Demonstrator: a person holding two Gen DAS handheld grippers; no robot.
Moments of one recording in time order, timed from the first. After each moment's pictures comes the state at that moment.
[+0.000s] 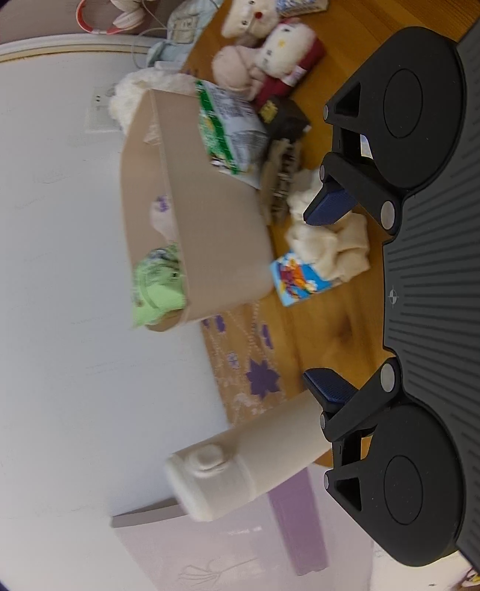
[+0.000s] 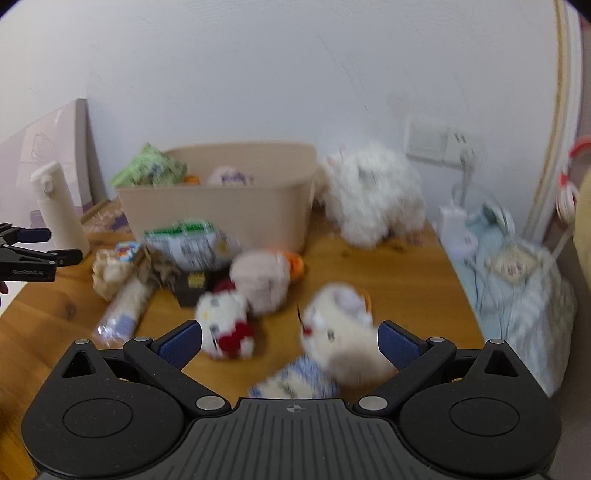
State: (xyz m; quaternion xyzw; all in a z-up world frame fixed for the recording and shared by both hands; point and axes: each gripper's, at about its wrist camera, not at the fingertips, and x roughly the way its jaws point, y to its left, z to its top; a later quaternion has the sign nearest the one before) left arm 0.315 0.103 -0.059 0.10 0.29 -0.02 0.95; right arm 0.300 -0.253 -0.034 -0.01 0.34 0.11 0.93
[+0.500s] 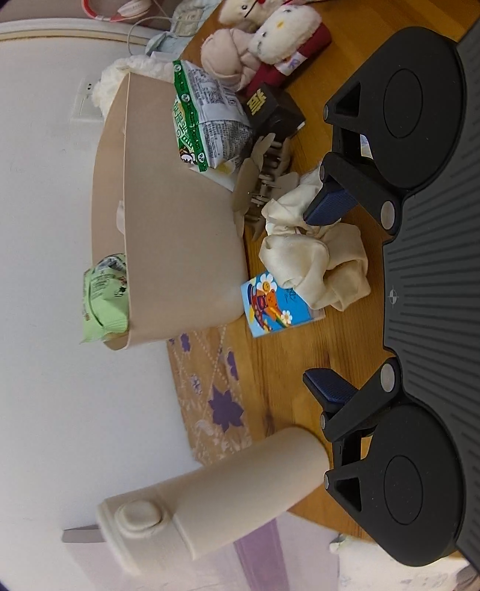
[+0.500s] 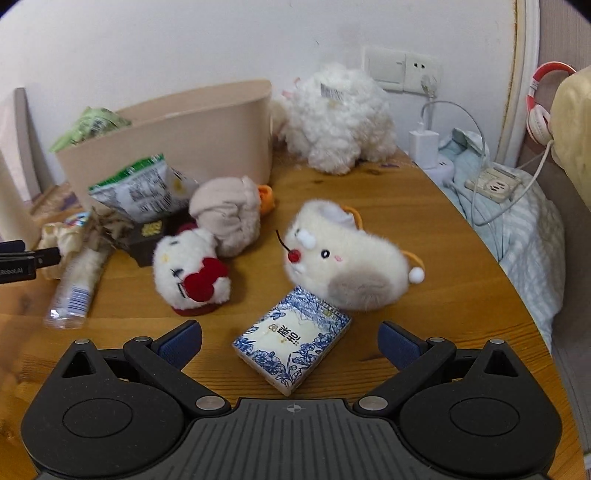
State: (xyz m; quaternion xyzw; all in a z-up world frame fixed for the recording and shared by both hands) left arm 0.347 0.091 -0.098 0.05 0.32 -0.03 0.95; right arm 0.313 -0.233 -0.090 0.02 0.39 0.02 0.92
